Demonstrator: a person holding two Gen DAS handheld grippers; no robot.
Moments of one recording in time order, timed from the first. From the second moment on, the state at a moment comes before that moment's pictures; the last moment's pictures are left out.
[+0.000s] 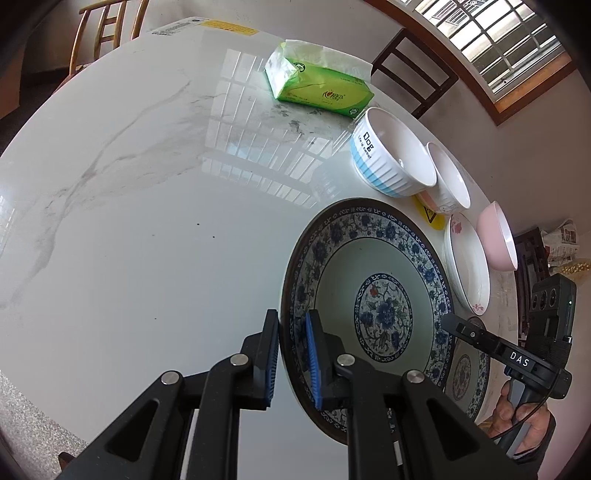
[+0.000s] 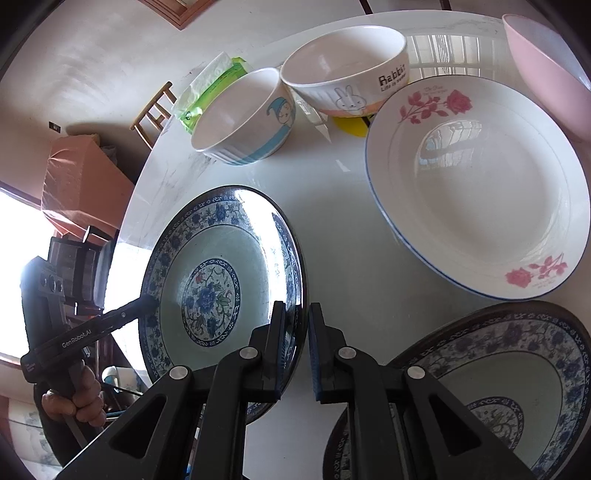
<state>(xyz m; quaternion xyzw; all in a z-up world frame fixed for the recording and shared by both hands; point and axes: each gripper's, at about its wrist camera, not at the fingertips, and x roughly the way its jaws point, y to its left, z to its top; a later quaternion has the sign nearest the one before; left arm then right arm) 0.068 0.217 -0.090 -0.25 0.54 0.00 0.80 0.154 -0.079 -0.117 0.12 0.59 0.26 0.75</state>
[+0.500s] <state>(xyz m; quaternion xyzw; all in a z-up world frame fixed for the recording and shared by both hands) 0.032 0.264 -0.095 -0.26 0.54 0.04 0.80 0.136 -0.026 -0.124 0.10 0.61 0.29 0.73</state>
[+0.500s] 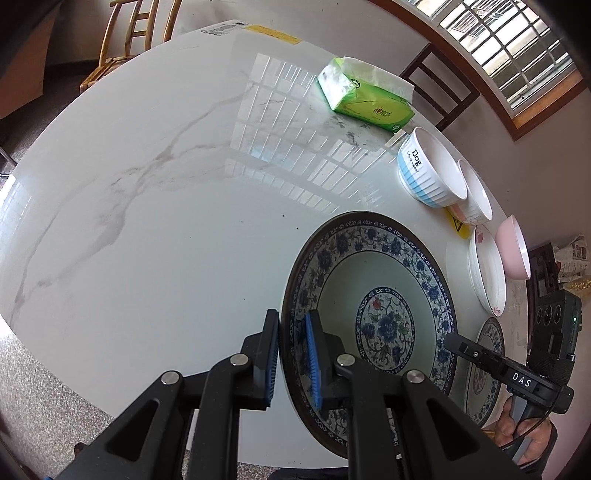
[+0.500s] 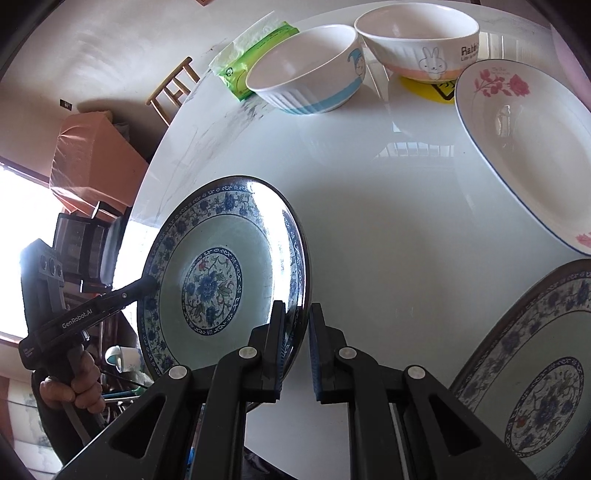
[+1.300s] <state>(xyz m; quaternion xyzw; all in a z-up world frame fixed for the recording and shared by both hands) 0.031 0.278 -0.117 -0.26 0.55 0.05 0.79 0.124 -0.002 -0.131 0.08 0.62 0.29 0.72</state>
